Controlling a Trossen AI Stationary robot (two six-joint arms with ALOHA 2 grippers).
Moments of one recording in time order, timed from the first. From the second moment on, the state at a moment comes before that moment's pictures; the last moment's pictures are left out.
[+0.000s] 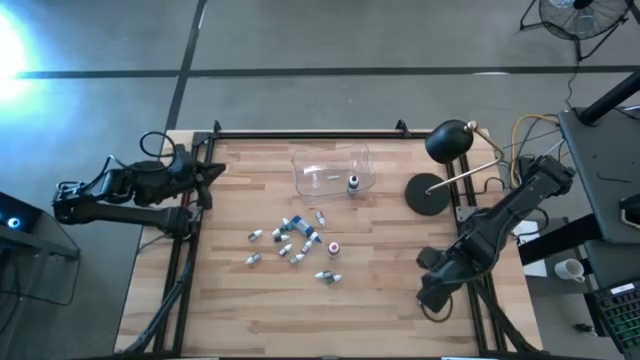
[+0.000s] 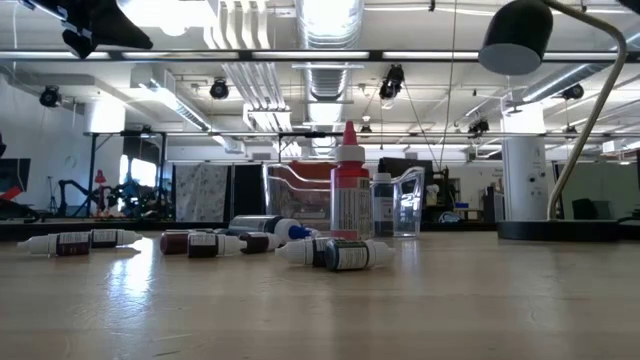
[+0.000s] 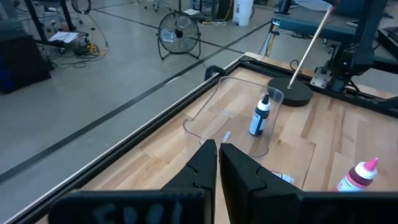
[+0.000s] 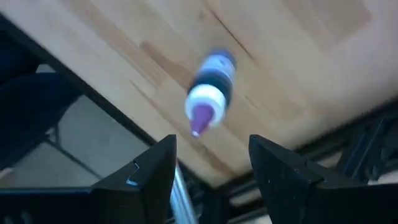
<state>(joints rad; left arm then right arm) 0.00 0.47 0.78 -0.73 -0.56 -0.27 0.71 1.31 1.07 -1.07 -0.22 1.55</state>
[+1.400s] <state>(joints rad) 0.00 0.64 0.78 -0.74 -0.63 -0.45 0.93 1.49 1.08 -1.04 0.08 0.95</state>
